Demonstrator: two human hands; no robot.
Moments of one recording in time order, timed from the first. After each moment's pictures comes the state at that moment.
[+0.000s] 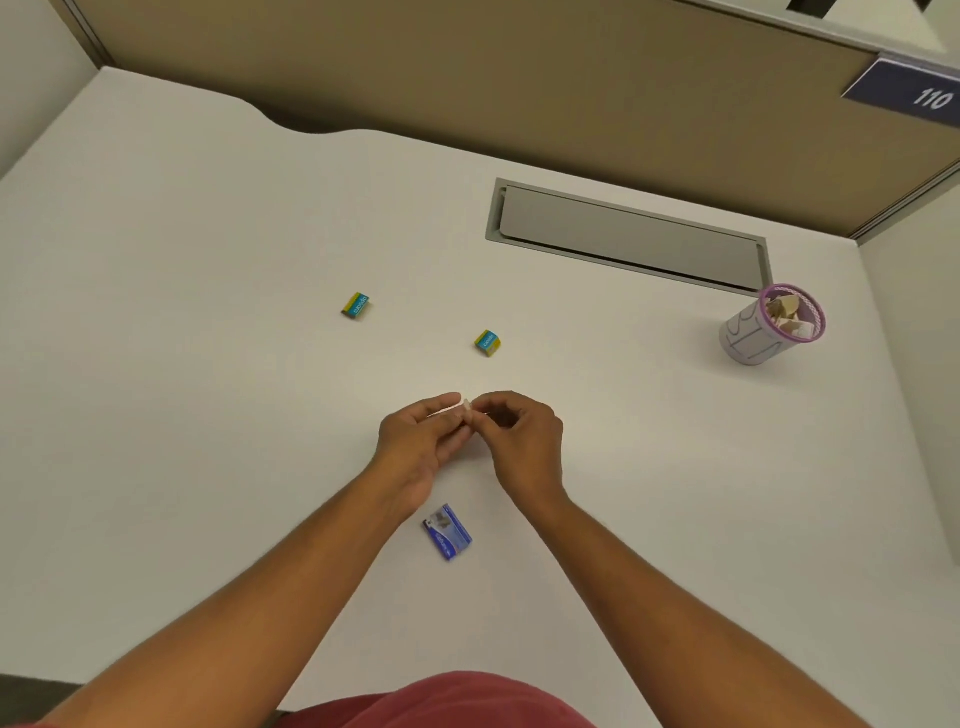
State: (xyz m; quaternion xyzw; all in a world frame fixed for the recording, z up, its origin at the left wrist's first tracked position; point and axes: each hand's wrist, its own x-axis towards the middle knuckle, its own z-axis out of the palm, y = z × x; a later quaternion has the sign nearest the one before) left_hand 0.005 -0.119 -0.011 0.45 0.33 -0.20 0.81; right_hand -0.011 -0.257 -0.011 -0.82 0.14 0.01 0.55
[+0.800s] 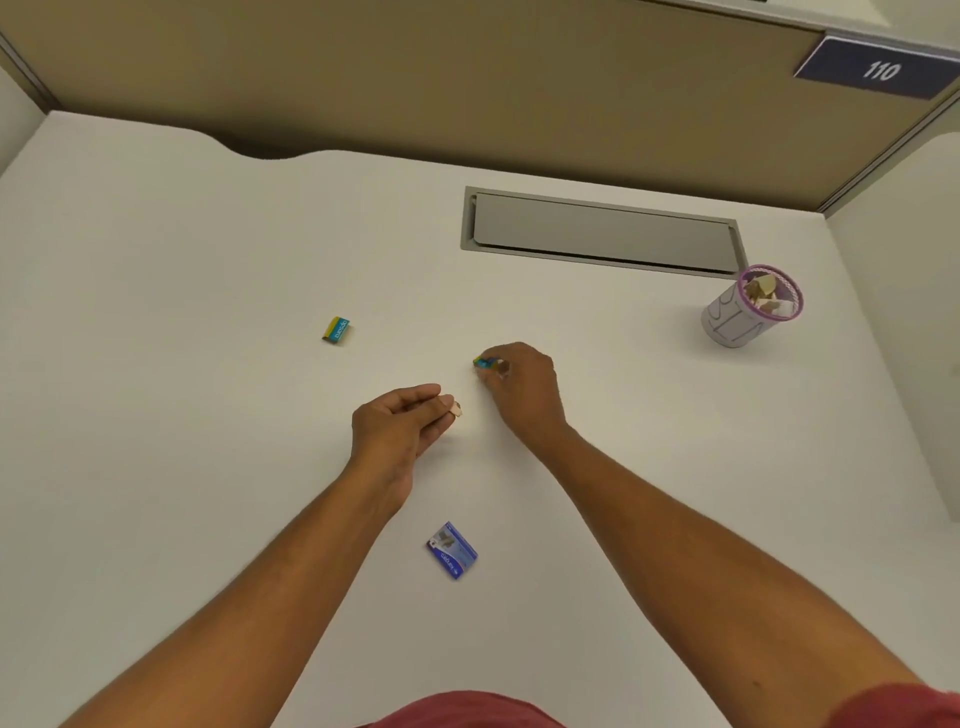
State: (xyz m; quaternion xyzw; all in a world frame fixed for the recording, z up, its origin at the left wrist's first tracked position) left_hand 0.031 -0.105 0.009 0.50 0.31 -0.17 0.79; right_hand 0.069 -0.280 -0.024 -0.92 0.09 -0.01 0.38
